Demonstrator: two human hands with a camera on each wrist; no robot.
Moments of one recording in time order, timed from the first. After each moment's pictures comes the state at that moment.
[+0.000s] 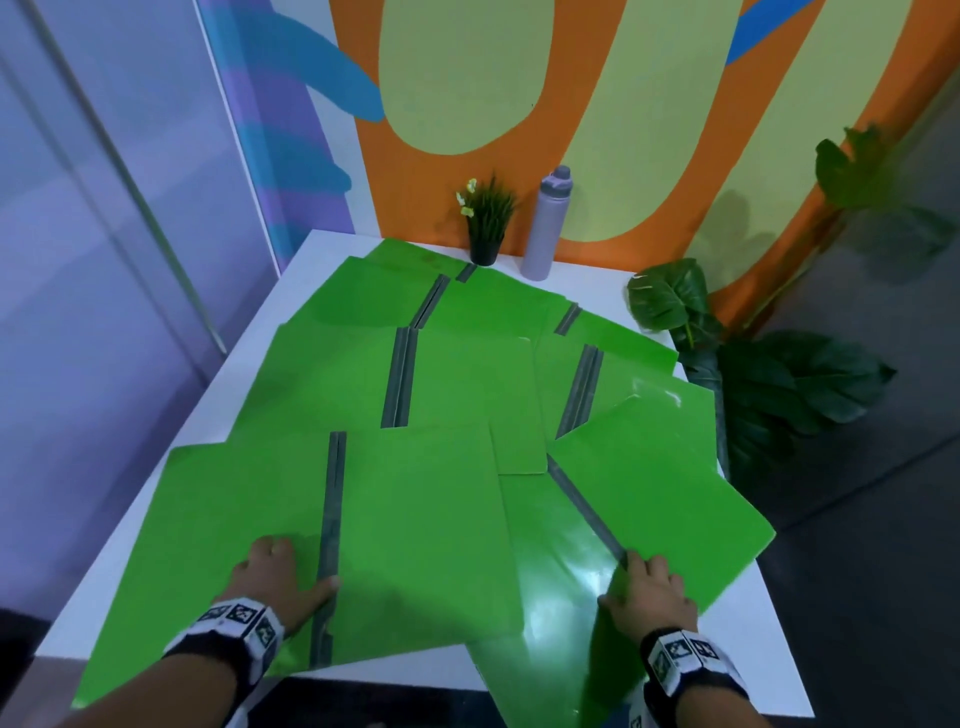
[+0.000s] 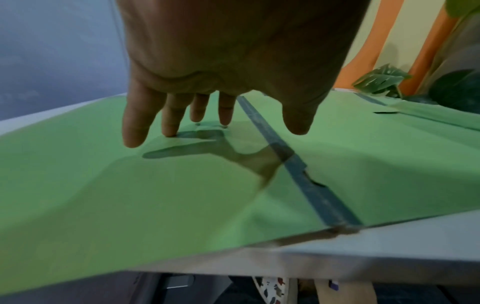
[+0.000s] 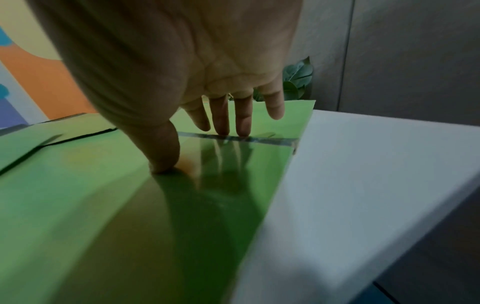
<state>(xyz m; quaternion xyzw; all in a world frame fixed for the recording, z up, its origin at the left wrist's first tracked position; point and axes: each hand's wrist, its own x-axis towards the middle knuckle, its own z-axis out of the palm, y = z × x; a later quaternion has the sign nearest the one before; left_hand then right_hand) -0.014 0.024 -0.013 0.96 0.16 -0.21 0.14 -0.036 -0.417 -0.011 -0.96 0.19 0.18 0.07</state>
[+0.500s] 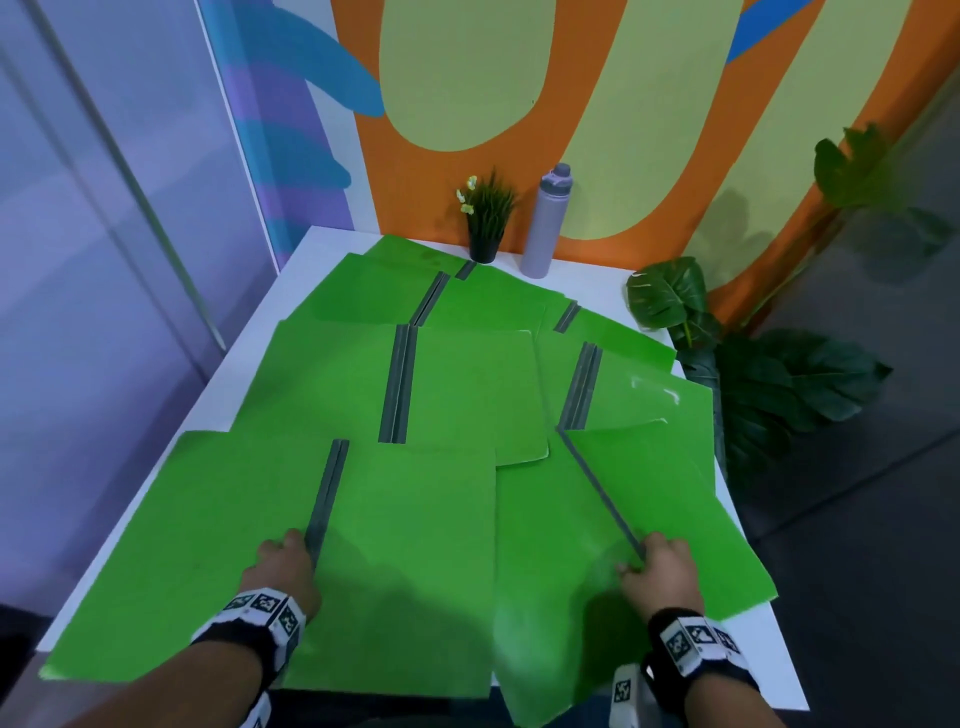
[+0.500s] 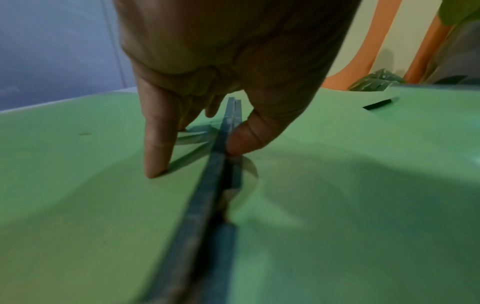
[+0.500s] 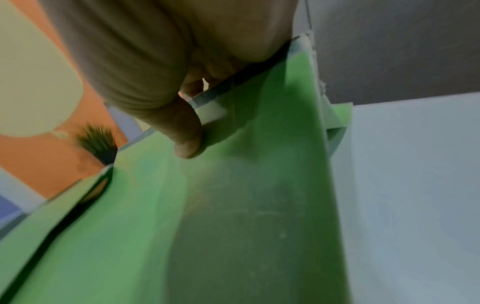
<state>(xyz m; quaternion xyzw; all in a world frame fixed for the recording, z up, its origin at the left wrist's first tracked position) -0.011 0.002 0.002 0.94 0.20 -0.23 0.15 -0.031 -0.410 0.032 -0.94 0.26 0.09 0.21</state>
